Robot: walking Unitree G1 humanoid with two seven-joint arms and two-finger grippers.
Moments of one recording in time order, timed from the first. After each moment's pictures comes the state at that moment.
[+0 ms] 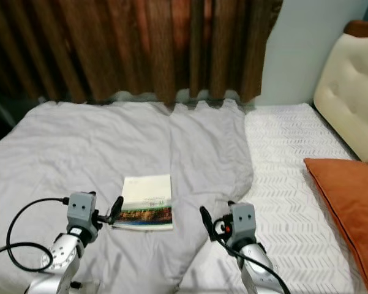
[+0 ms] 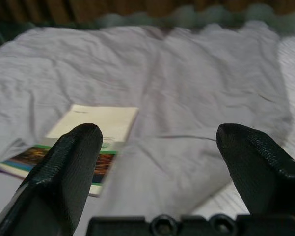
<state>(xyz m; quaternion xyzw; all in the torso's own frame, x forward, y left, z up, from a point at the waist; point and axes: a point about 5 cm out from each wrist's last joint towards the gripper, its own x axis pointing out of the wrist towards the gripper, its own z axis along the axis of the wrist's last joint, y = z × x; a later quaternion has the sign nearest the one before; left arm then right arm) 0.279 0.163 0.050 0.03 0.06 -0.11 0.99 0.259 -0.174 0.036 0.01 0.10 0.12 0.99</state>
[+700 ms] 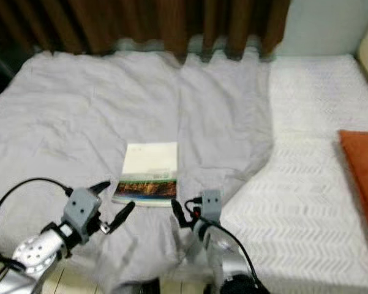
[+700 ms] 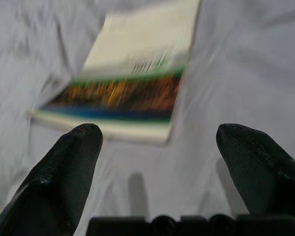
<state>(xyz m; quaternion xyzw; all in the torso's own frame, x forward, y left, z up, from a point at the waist) 0.243 0.164 0.115 0.15 0.02 -0.29 0.94 0.303 -0.098 0.029 0.12 0.17 0.17 0.96</state>
